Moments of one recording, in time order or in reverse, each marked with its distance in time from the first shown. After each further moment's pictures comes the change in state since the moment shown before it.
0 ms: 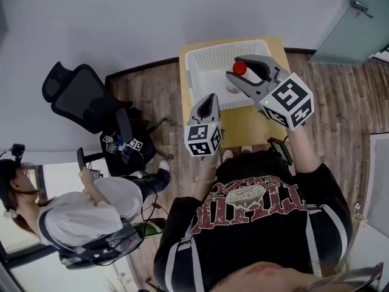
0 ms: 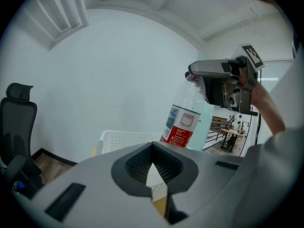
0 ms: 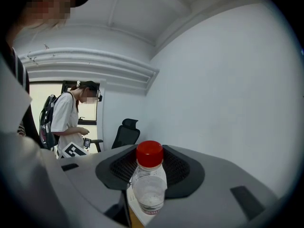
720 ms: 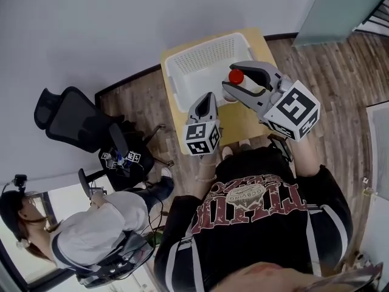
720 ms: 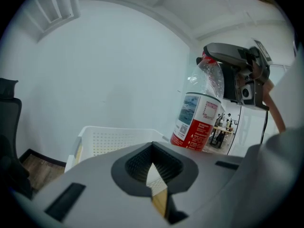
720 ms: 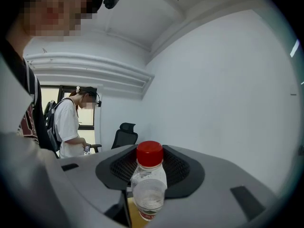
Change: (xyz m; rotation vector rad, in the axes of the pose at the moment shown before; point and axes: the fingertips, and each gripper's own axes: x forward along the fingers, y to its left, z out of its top) left arm 0.020 -0.039 -0.012 0.026 0.046 -0.127; right arm -0.057 0.014 0.004 0.042 -0.044 -0.055
